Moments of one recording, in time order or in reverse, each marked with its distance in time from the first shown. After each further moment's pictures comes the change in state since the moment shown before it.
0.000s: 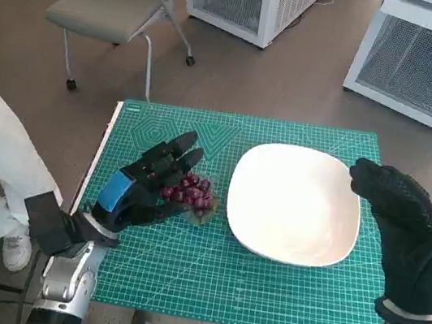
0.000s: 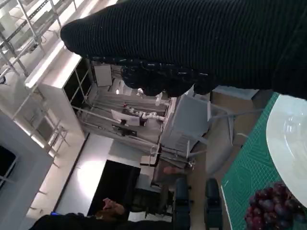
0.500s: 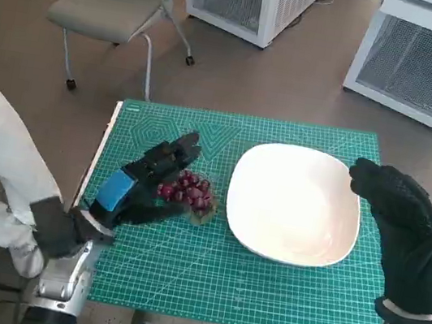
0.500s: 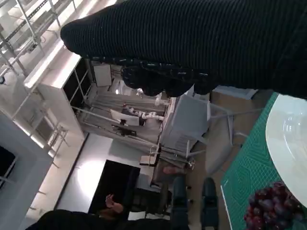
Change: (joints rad) left arm 0.001 0.081 -0.043 -0.048 0.268 -0.062 0.119; right arm -0.003 0.001 0.000 -0.004 0.000 0.001 0.000
